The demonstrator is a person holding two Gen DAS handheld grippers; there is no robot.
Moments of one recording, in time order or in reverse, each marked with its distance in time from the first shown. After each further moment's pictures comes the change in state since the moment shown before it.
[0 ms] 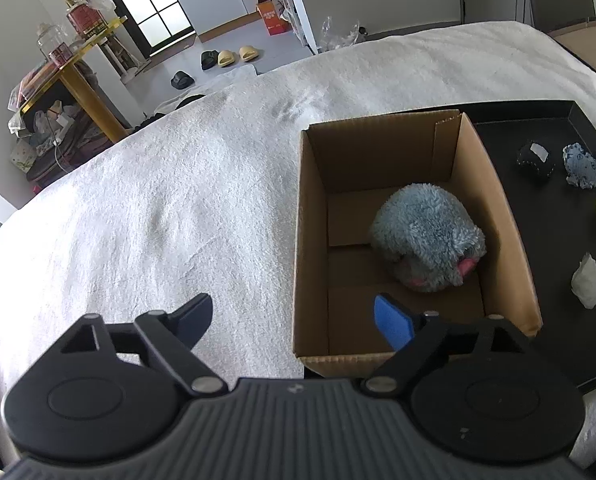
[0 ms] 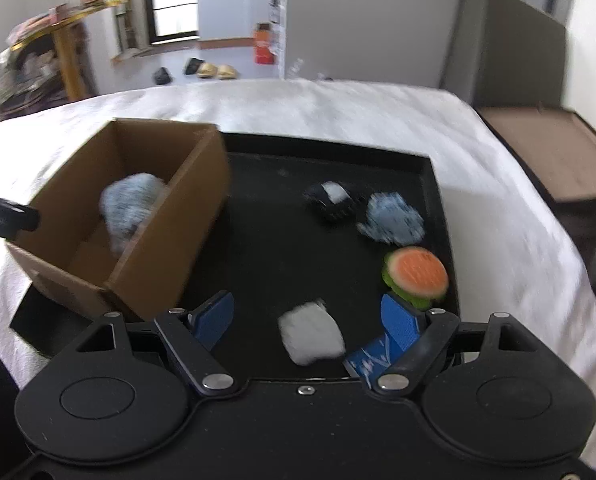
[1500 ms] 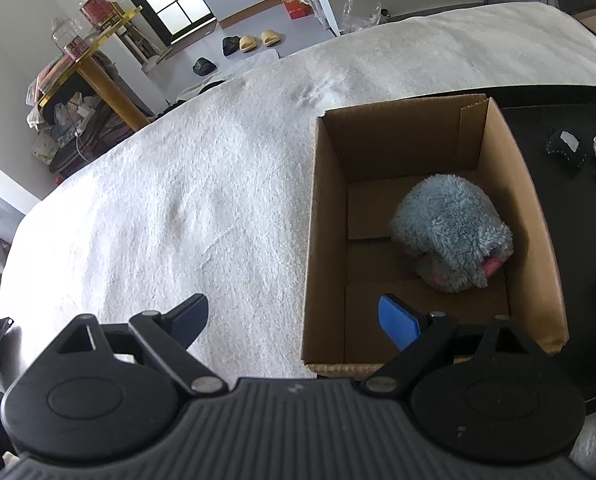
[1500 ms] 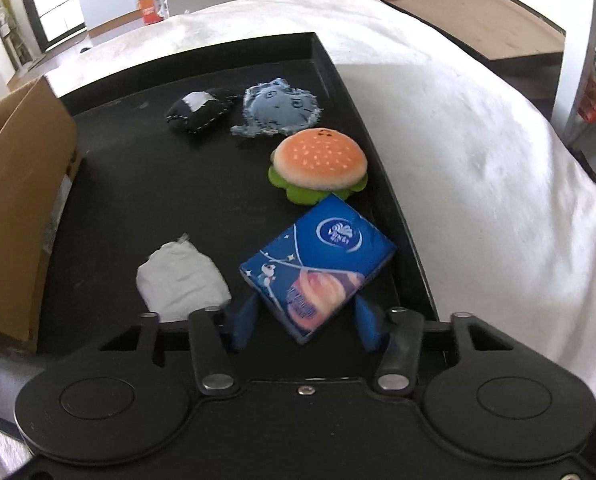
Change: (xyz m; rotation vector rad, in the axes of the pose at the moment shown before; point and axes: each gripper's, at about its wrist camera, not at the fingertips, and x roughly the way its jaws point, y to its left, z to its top) left arm 0.012 -0.007 0.006 -0.005 0.052 0.091; right arm 0.070 -0.053 -0.040 0.267 0.168 -0.149
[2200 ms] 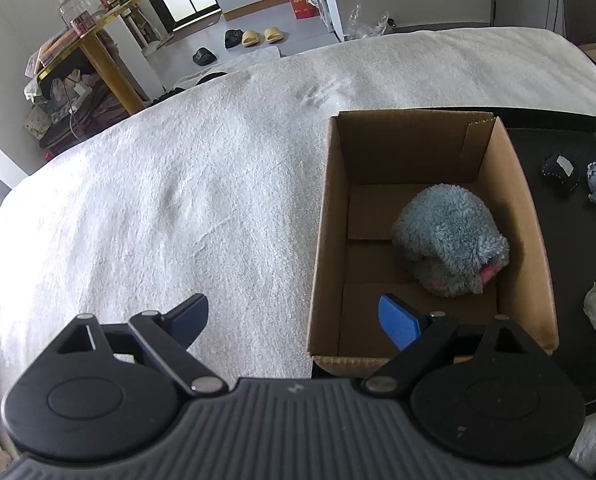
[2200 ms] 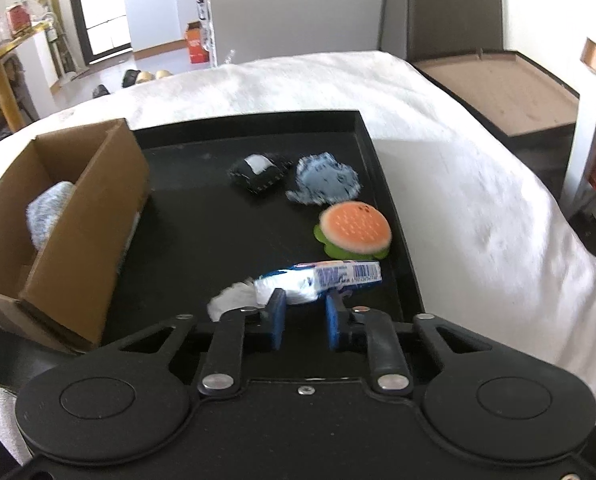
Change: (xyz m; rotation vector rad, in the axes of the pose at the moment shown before) left arm -0.001 0.020 -0.004 -0.085 0.000 -0.065; right arm -0.056 0.017 0.012 -0.108 -0.149 0.077
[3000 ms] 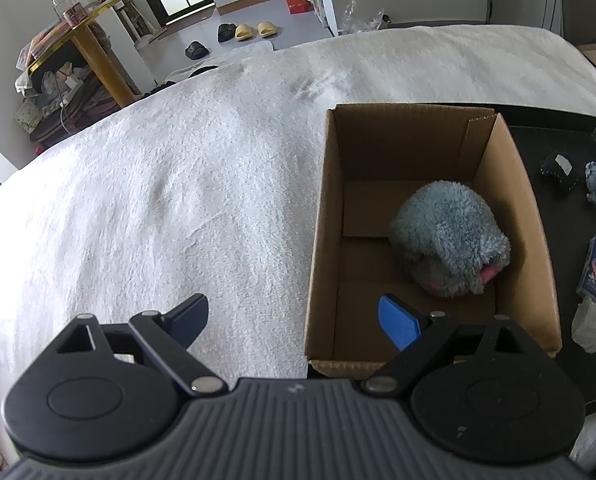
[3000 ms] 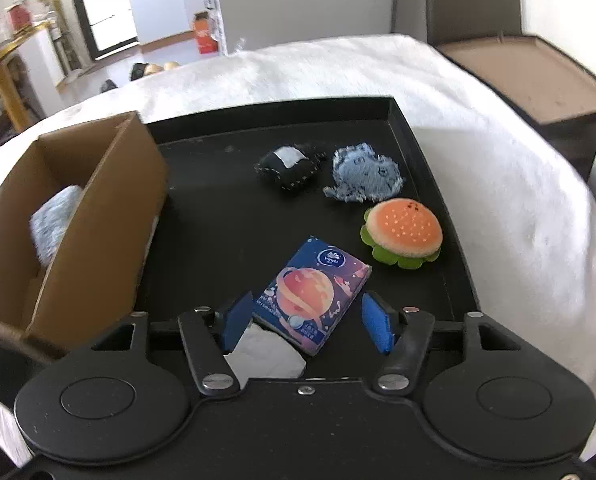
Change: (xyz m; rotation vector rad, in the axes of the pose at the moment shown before) left arm 0.011 0.003 0.001 -0.003 0.018 -0.029; right arm 0.032 0.019 0.010 0.051 0.062 0.033
